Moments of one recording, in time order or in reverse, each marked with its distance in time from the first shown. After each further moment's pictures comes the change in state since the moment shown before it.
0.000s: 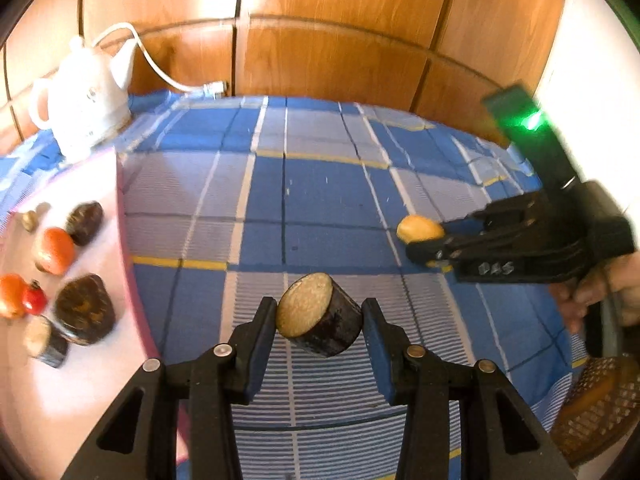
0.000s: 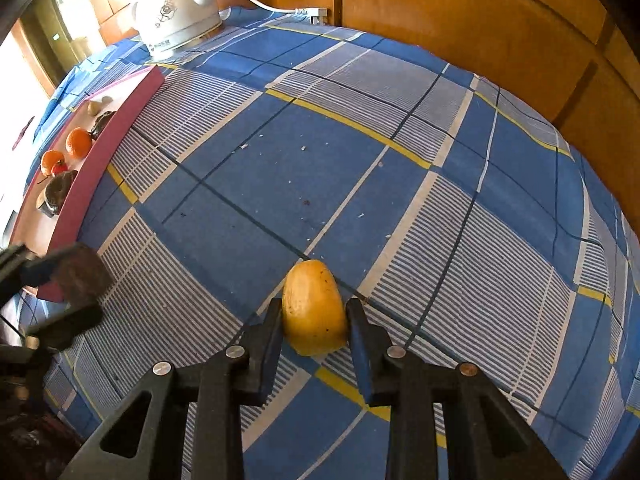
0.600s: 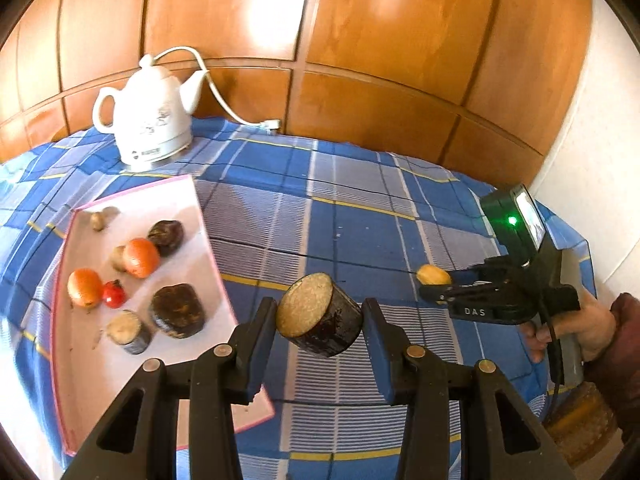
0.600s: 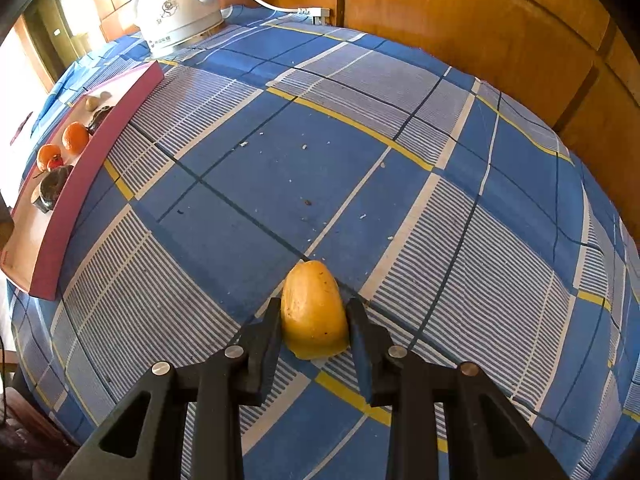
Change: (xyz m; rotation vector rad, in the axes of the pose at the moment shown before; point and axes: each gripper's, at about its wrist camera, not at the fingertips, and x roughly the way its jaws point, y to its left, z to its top) left arm -0.069 0.035 0.008 -0.115 -0.088 0.077; right arm 0.003 0.007 -0.002 -0.017 -0.004 -0.027
